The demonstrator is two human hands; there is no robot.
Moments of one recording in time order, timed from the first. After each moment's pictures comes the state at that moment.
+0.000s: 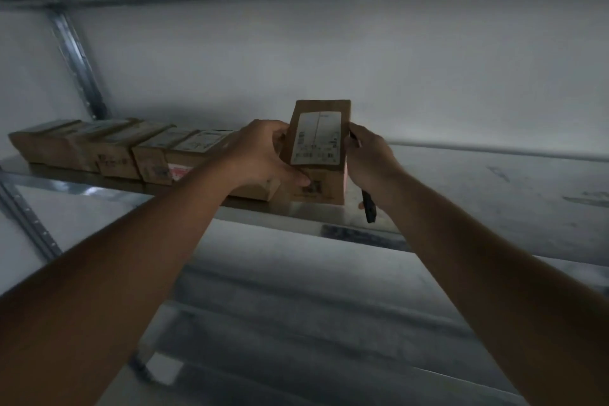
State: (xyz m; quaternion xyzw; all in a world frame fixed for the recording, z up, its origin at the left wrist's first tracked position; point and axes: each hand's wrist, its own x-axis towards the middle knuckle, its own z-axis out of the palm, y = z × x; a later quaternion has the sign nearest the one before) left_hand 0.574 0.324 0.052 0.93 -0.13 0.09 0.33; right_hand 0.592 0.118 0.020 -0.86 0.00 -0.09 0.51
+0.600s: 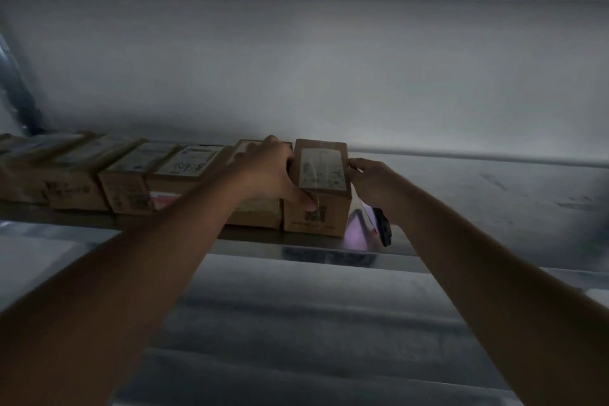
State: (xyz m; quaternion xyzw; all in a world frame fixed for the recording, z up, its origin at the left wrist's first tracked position) left_hand 0.639 0.356 0.054 0.97 -0.19 0.01 0.17; right_hand 0.625 0.151 0.020 -0.89 0.08 -0.03 0.44
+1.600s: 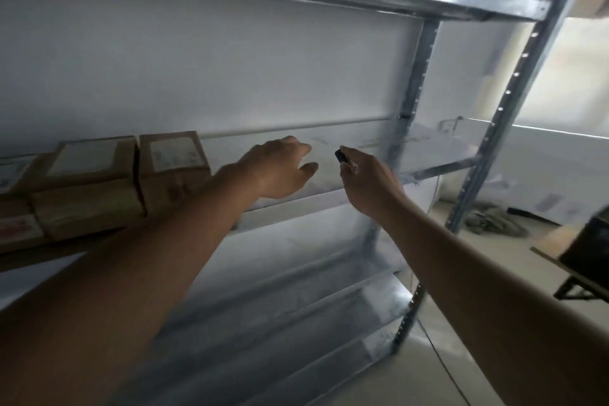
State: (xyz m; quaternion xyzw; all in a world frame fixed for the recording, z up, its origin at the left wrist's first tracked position) left_hand 0.537 0.182 0.045 0.87 -0.49 0.04 0.09; right_hand 0.403 0.055 0.024 -0.91 0.30 -0.21 0.20
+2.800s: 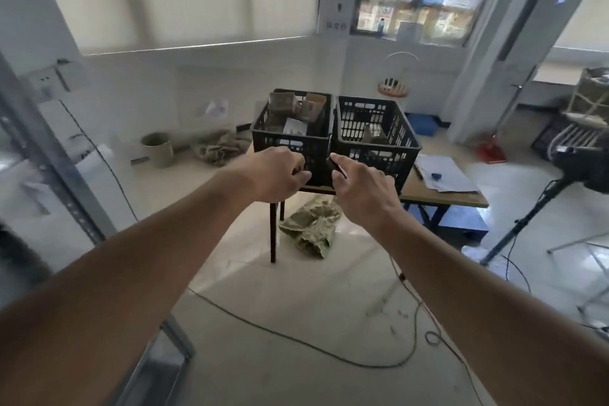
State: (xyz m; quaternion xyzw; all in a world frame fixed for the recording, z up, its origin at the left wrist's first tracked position) left_hand 0.071 -0.469 -0.061 0.55 -0.83 -0.10 0.04; right_hand -0.126 -0.447 -0.114 -0.68 0.70 -0.23 0.07
